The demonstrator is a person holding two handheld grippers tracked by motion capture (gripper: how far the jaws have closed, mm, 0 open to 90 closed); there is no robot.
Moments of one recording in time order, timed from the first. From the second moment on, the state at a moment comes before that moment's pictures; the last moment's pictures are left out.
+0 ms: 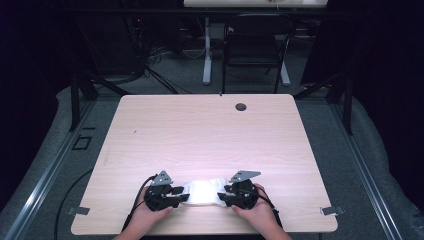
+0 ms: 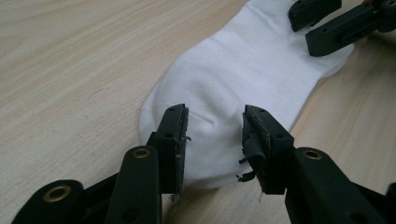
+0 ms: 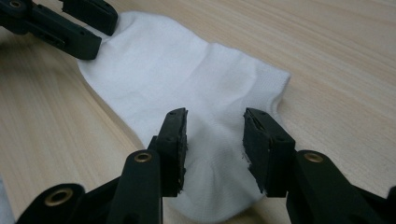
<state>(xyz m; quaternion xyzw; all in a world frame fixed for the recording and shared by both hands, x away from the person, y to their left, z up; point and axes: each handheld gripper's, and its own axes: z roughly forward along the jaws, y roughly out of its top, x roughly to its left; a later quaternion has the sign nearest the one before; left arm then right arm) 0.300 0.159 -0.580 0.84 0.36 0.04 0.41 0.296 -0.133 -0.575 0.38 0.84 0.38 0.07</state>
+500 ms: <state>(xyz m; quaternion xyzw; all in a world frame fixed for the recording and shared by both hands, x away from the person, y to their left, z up) 0.321 0.160 -0.578 0.83 0.38 0.05 0.40 0.318 -0.121 -0.569 0.40 0.84 0.35 0.06</state>
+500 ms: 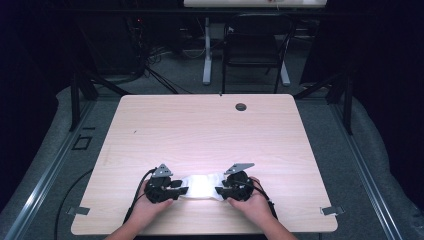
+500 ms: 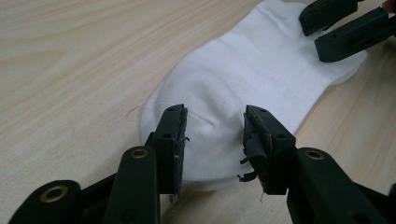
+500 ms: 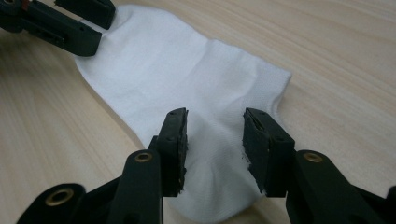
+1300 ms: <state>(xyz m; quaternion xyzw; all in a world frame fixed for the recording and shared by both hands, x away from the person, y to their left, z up) 0.335 0.165 -0.575 0.82 0.40 0.07 0.41 0.337 -0.117 -0.569 0.42 0.82 0.37 0.07</state>
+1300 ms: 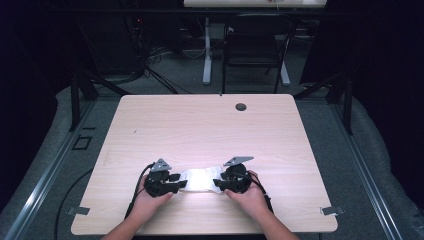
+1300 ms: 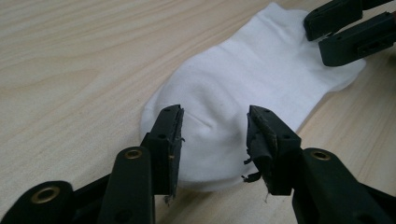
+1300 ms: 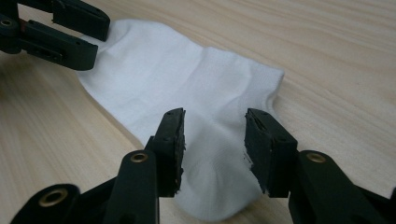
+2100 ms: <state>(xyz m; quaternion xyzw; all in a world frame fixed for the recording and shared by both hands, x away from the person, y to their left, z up) 0.310 0.194 -0.545 0.80 0.40 0.09 0.44 0.304 -0.145 -0.534 0.43 0.79 0.42 0.10</state>
